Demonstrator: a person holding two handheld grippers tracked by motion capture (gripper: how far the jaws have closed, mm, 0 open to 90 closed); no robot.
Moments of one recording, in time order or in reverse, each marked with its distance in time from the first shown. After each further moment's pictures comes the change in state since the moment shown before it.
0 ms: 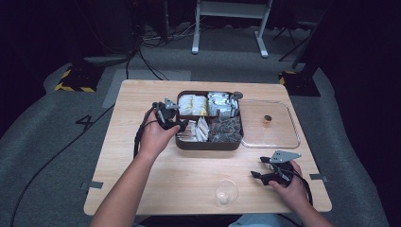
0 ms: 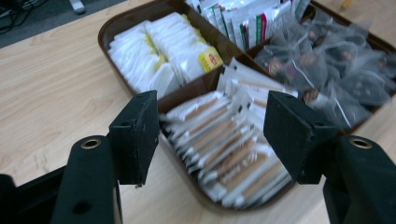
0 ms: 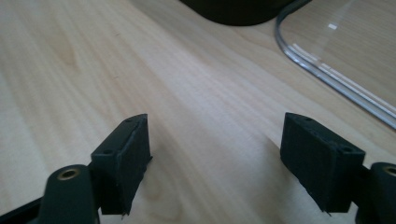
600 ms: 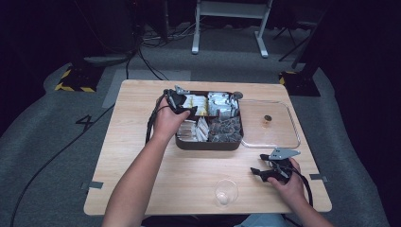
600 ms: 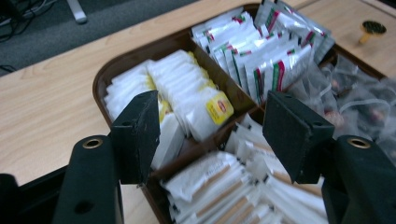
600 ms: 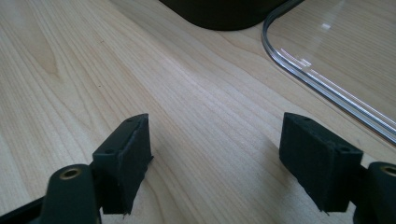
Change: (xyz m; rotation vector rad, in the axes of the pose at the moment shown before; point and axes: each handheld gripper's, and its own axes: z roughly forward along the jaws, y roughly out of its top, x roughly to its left) left arm 0.009 0.037 0.042 -0.026 0.011 -0.011; right arm -0.005 0.004 0.004 -0.002 -0.019 0.015
